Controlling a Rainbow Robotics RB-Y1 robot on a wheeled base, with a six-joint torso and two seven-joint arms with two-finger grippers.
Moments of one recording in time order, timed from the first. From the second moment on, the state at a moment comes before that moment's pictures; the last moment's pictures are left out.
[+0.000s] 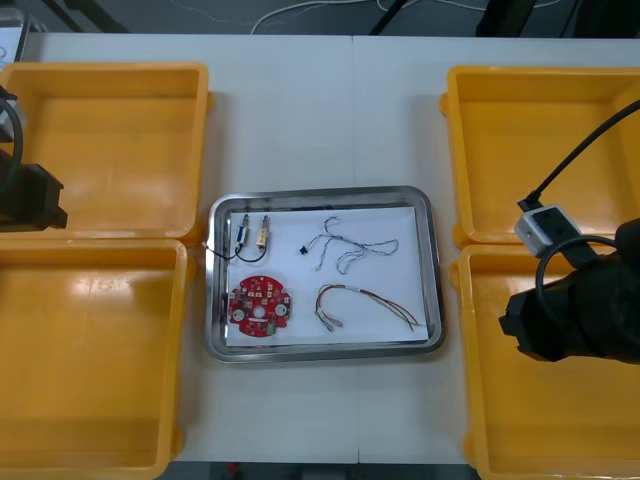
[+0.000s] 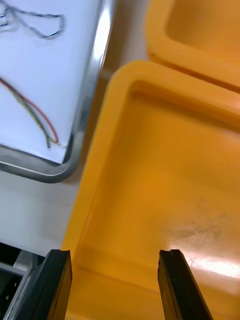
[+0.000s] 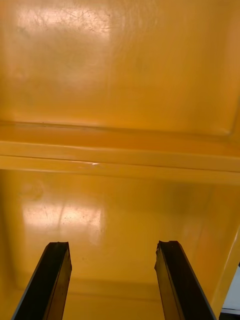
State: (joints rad) right arm -0.19 -0.77 0.12 -2.57 -0.80 1.92 1.07; left arm -0.42 0.96 0.06 -2.10 0.92 1.91 -0.95
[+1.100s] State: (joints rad) right arm -0.66 -0.69 0.85 -2.26 -0.68 1.68 1.38; left arm -0.36 0.96 0.12 -2.03 0.95 1.80 -1.14
